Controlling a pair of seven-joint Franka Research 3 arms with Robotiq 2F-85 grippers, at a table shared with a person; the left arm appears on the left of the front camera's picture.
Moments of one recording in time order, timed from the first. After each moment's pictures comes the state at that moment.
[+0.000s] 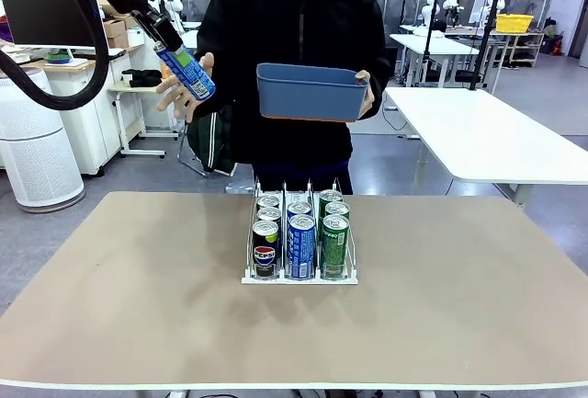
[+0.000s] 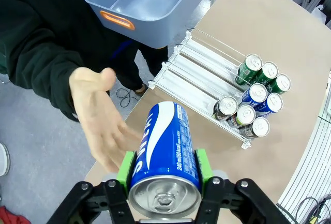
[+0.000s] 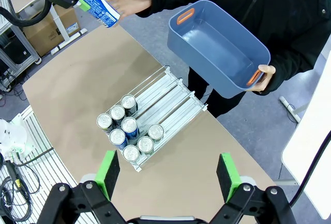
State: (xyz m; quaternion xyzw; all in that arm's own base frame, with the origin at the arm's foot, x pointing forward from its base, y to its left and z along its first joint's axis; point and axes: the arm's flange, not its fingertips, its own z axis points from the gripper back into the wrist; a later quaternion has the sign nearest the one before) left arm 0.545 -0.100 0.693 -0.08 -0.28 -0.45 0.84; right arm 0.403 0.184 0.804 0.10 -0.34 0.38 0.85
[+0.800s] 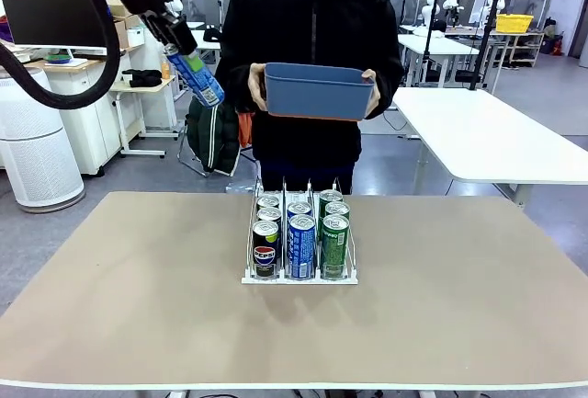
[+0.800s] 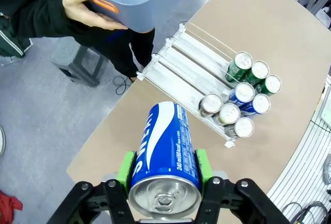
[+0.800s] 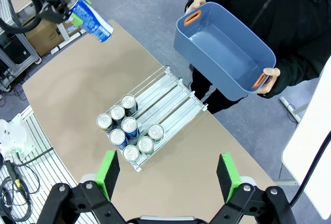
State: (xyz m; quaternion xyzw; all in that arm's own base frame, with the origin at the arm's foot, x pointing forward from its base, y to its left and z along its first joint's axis) left arm 0.501 -0.148 0.695 -0.07 -0.26 -0.42 0.87; right arm 0.403 0.184 0.804 0.10 -0.34 0.38 0.85
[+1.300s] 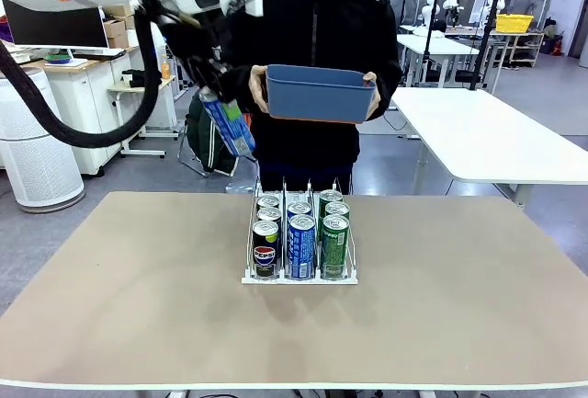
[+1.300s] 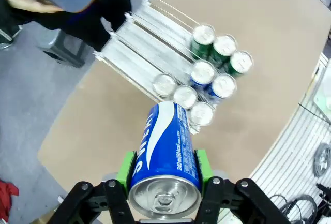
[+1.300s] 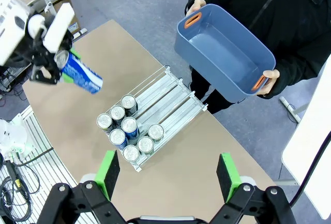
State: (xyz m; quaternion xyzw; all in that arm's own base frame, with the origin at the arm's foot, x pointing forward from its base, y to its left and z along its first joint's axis) left arm 0.430 -0.237 0.638 -0.04 -0.19 -0.44 0.87; right arm 0.403 0.184 0.804 0.10 -0.34 0.38 0.85
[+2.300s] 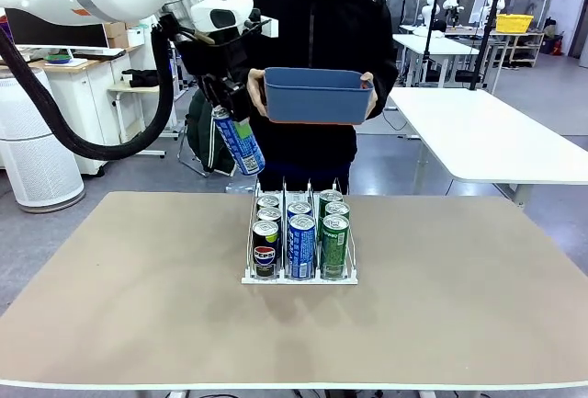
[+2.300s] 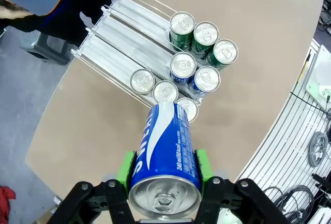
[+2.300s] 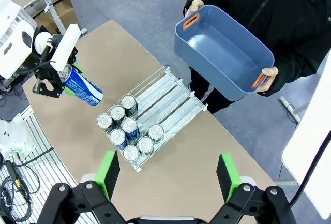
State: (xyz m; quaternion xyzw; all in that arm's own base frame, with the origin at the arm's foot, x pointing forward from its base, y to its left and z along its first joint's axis) left arm 0.429 -0.252 0.621 -0.05 -0.17 -0.46 0.87; right arm 0.403 0.184 0.804 0.10 -0.34 0.38 0.85
